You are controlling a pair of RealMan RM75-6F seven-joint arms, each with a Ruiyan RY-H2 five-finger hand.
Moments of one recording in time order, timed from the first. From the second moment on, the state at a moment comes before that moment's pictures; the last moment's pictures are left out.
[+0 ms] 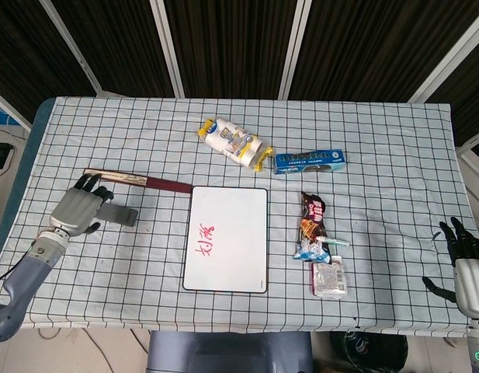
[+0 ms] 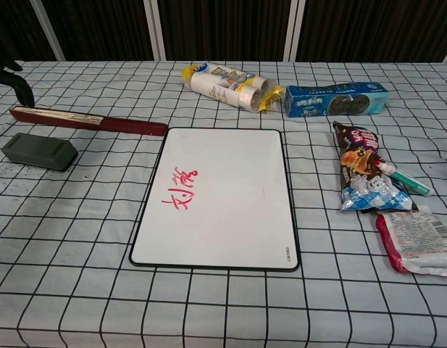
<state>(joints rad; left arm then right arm) -0.59 -1.20 -0.12 -1.46 1.28 0.88 0.36 0.03 -1.11 0.10 -1.62 -1.46 1.54 -0.08</state>
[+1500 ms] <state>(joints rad) -0.65 -1.41 -0.06 -1.17 1.30 0.84 0.28 0.03 -1.11 0.10 -1.63 -1.45 1.53 -0.09</state>
